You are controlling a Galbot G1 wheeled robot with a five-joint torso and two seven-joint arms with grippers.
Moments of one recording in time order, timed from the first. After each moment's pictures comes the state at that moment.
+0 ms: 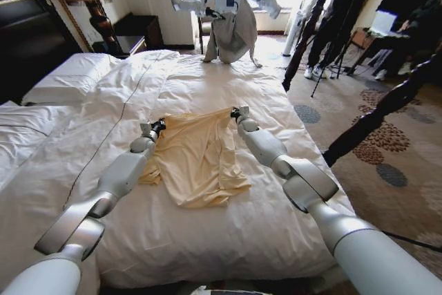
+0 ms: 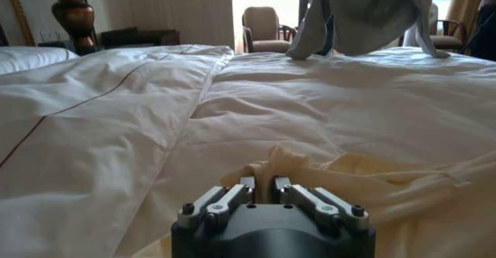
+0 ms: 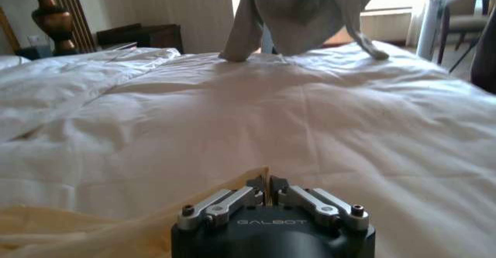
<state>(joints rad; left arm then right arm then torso) 0.26 -1.01 0.02 -0.93 -0.72 0.09 -0.06 0.10 1.55 -0.25 0.49 0.81 -0.11 0.14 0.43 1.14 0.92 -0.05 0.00</state>
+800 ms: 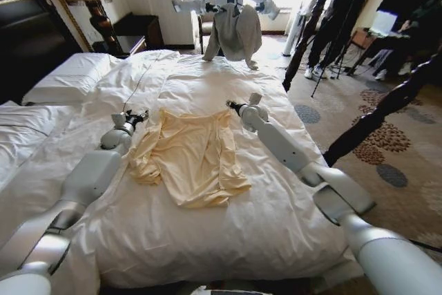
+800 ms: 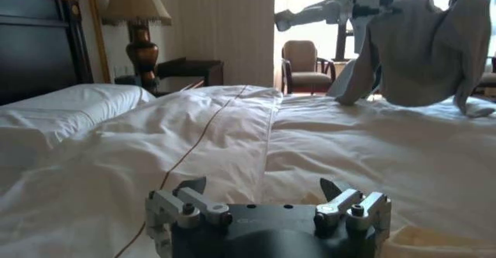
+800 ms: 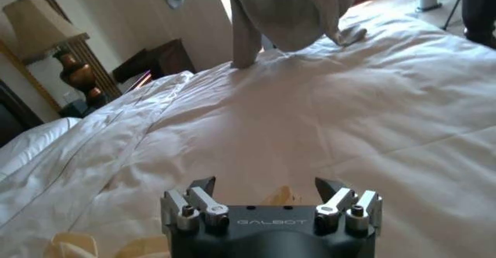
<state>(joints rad) 0.52 -0.76 -0.28 -1.40 -0.86 0.25 -0.17 0.02 1.16 -0.40 1.28 1.39 -0.28 0.52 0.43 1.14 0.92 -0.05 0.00</state>
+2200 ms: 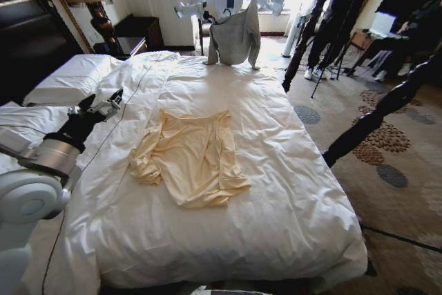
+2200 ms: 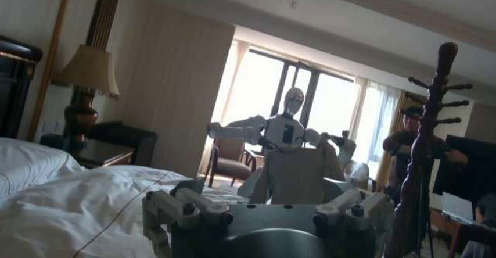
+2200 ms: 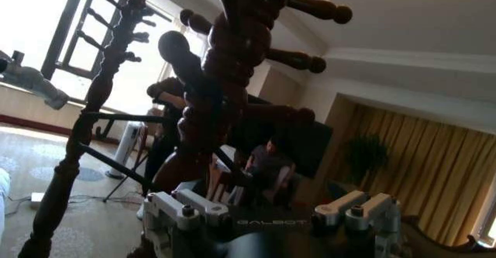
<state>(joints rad) 1.31 -0.75 -1.09 -2.37 -1.27 0.29 -0.28 0.18 -0.23 -0.18 1.78 1.41 -0.49 0.56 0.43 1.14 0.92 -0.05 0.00</state>
